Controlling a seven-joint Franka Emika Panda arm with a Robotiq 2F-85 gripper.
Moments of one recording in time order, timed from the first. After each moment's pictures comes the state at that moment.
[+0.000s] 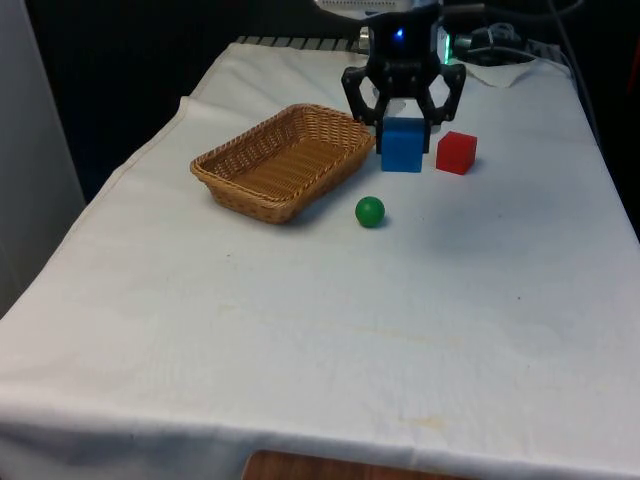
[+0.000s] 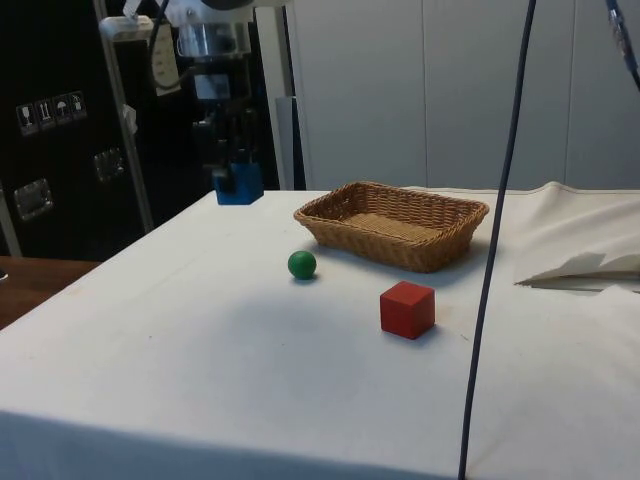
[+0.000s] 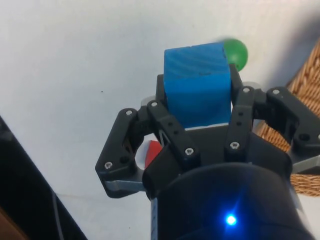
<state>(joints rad) 0.22 0.36 -0.25 -1.89 0.17 2.24 -0.11</state>
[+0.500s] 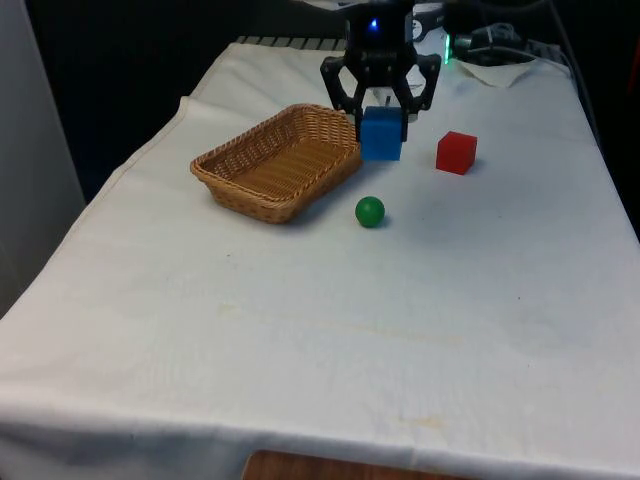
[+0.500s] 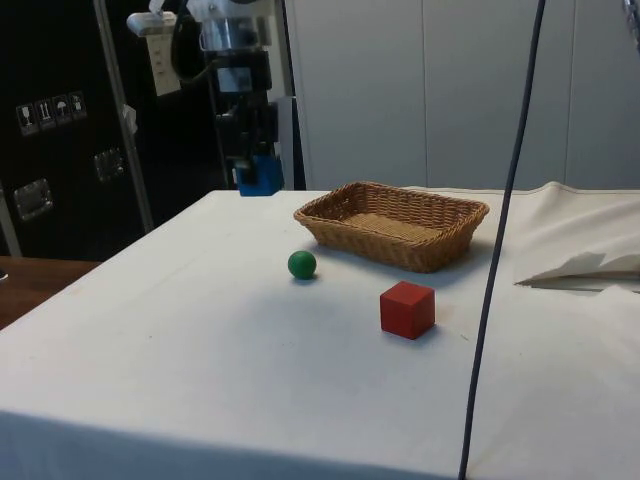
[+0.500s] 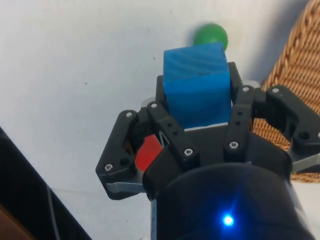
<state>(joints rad) 0.22 0.31 -0.29 -1.96 0.17 2.24 -0.14</state>
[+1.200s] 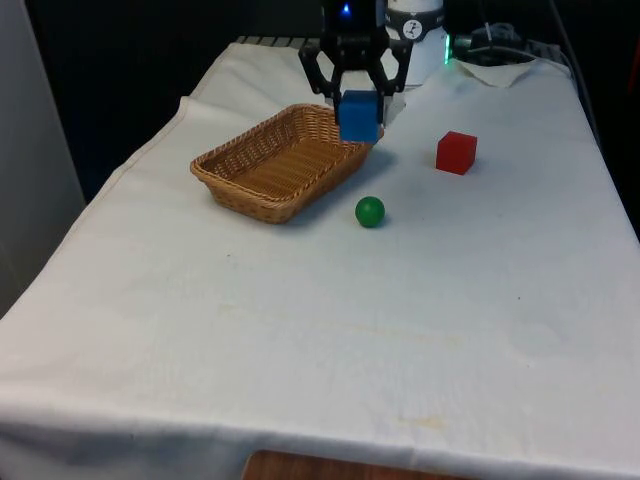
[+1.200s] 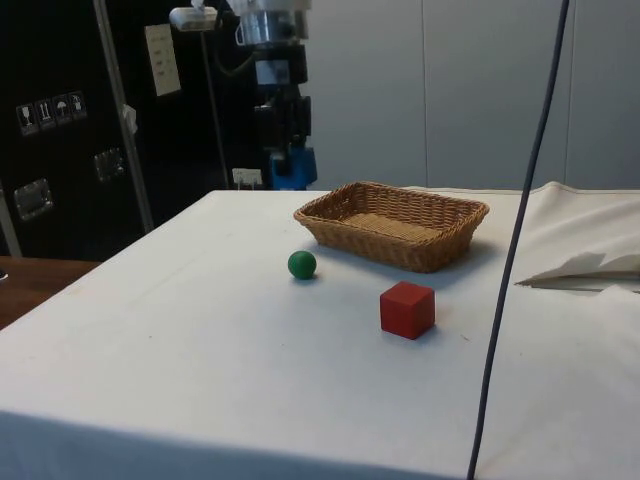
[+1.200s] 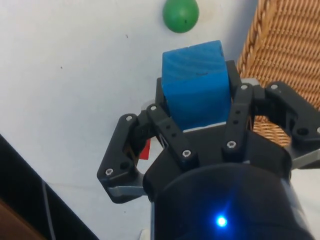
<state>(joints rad) 0.22 0.20 -0.35 -2.11 0.17 2.28 -0.20</state>
